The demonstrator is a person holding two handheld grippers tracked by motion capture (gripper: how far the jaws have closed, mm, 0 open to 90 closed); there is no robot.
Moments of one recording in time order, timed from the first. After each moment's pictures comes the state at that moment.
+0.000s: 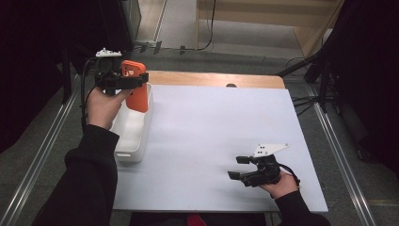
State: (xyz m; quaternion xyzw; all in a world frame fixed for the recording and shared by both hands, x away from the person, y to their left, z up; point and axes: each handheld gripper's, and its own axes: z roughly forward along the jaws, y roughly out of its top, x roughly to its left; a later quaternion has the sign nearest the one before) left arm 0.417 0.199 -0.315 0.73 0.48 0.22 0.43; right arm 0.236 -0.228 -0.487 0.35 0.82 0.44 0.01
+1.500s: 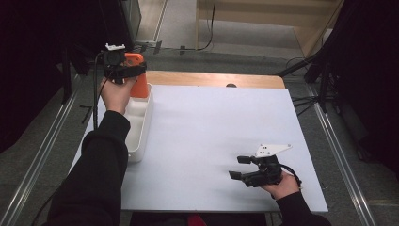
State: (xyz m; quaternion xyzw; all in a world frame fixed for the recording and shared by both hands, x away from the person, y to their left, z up) left arm 0.486 0.199 -0.354 0.67 0.55 0.28 0.41; right arm 0.233 -0.231 -0.485 0.35 0.82 0.45 0.02
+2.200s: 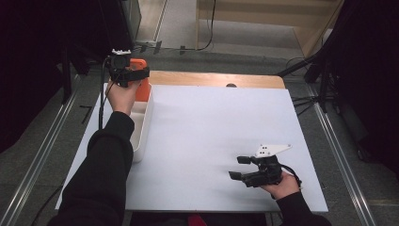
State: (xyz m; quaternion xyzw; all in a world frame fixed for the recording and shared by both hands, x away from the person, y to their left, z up) left arm 0.501 0.193 -0.381 0.67 0.57 0.28 0.39; right arm 0.233 -0.231 -0.485 0.35 0.82 0.45 0.01
